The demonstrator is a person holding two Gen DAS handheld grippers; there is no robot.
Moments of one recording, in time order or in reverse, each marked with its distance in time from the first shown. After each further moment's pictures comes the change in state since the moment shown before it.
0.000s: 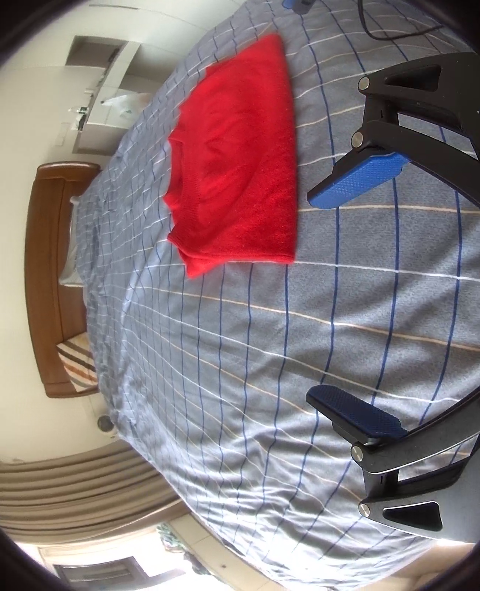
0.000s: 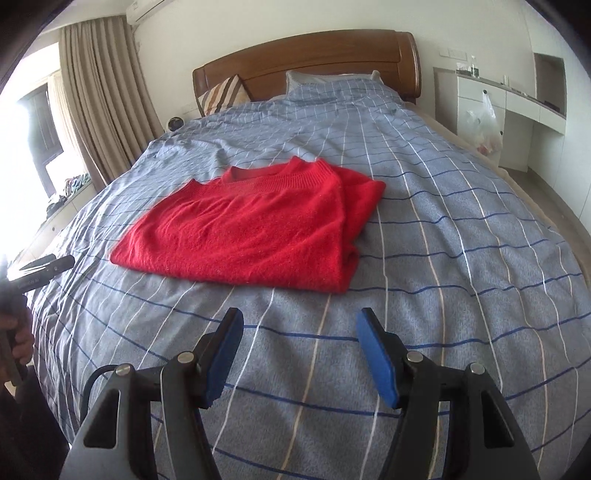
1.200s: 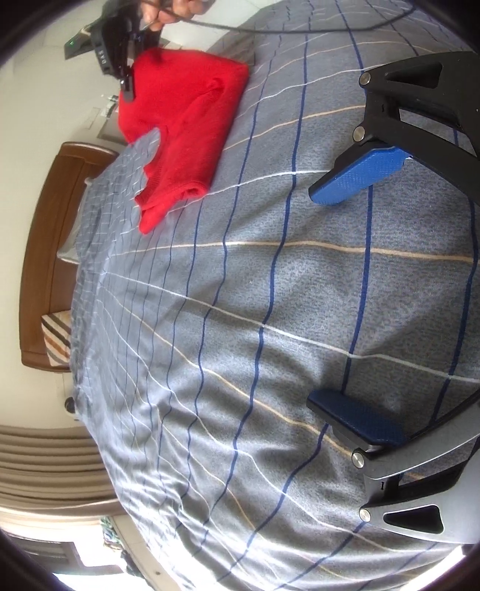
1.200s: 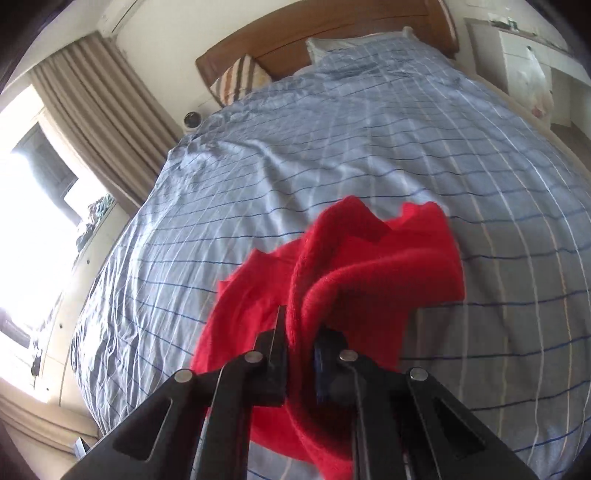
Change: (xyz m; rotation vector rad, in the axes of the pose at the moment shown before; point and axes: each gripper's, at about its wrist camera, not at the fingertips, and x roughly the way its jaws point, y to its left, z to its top) left arm 0.024 0.072 -0.096 -0.191 -0.004 -0.110; right arm 0.133 0.114 0.187 0.130 0.173 0.213
